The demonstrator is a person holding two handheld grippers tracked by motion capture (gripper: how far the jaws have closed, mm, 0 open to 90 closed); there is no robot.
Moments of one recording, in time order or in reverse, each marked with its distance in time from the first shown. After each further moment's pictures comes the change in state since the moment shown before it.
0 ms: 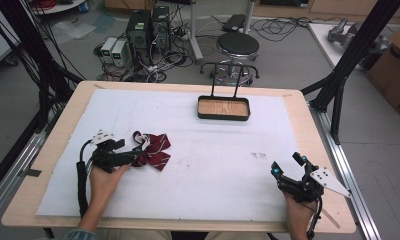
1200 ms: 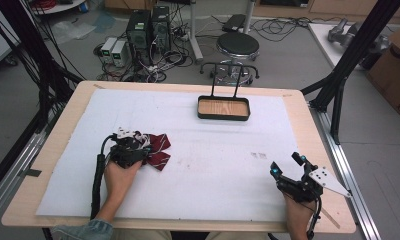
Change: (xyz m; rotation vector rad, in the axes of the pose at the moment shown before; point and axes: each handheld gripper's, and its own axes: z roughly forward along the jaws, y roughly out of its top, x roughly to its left) left arm -0.019 0.001 0.044 0.179 0.114 0.059; right arm 0.001 0.000 0.001 0.005 0.005 -0.009
